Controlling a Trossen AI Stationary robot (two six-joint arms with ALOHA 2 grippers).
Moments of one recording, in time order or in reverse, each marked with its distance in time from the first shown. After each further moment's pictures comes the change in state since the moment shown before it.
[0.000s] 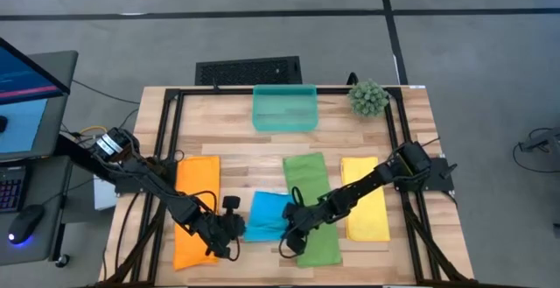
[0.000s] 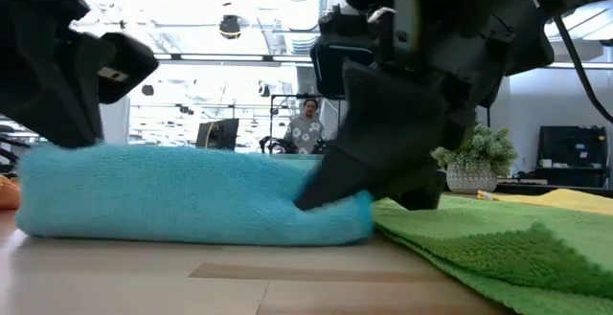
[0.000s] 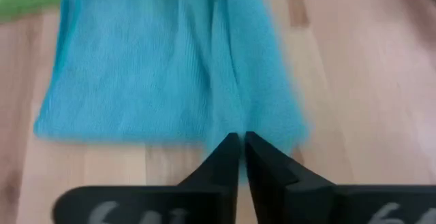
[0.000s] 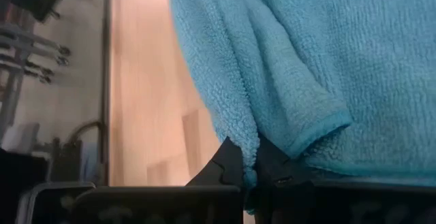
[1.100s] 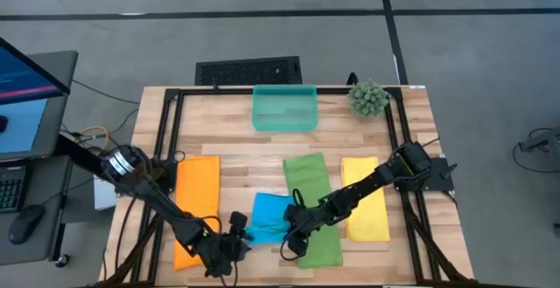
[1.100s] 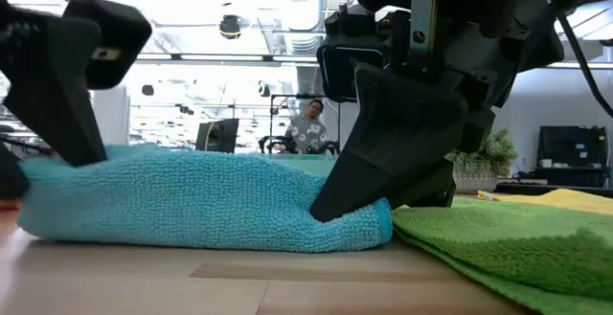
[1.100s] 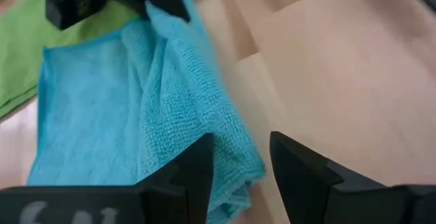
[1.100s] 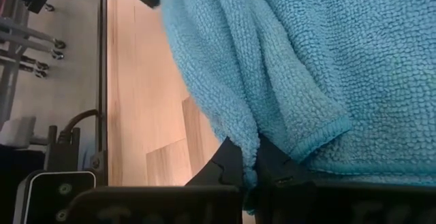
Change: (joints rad) left arm -0.103 0.216 0.123 0.134 -0.211 0.211; right arm 0.000 -0.002 0.002 -0.017 0.012 0.013
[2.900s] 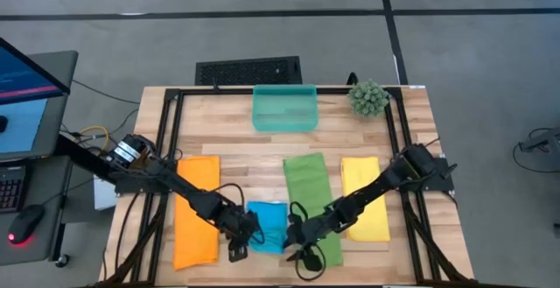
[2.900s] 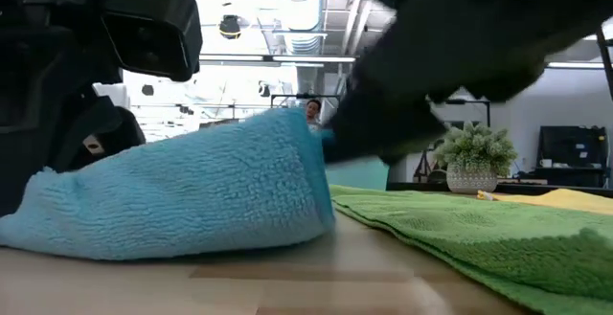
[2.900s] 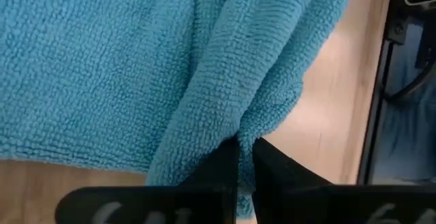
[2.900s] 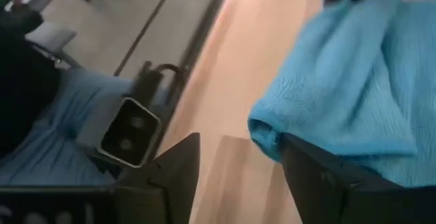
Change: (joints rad) left arm 0.275 -0.054 0.006 -0.125 0.748 -0.584; right arm 0.079 -0.039 0.002 0.122 -0.053 -0.496
